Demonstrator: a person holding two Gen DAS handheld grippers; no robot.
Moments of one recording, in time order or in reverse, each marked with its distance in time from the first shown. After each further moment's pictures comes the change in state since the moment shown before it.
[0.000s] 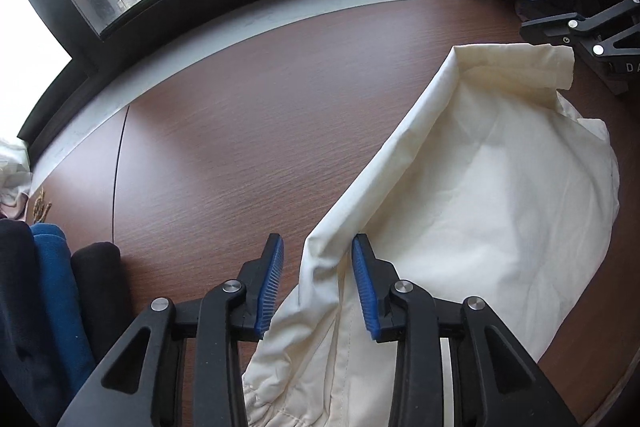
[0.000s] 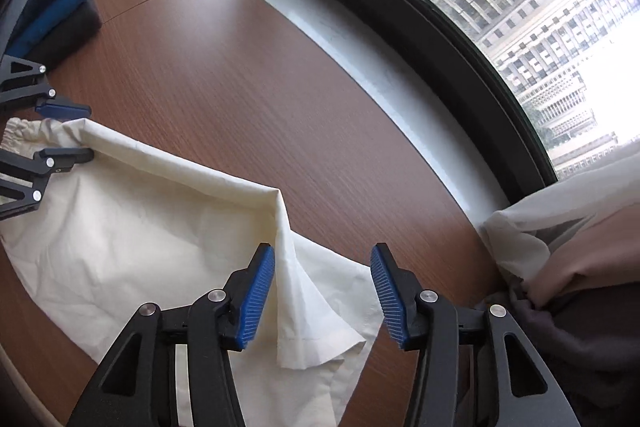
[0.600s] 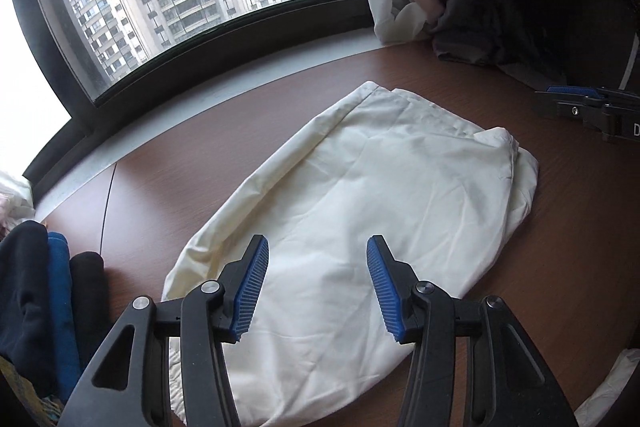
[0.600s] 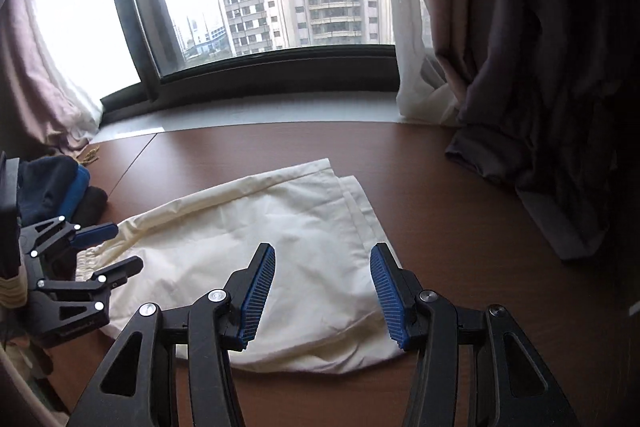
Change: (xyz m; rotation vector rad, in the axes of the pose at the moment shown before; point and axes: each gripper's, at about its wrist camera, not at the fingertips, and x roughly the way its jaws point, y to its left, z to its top) left arm -0.072 -0.105 -0.028 0.066 -0.200 -0.040; right arm -0.088 -0.011 -0.196 0.776 -0.319 0.085
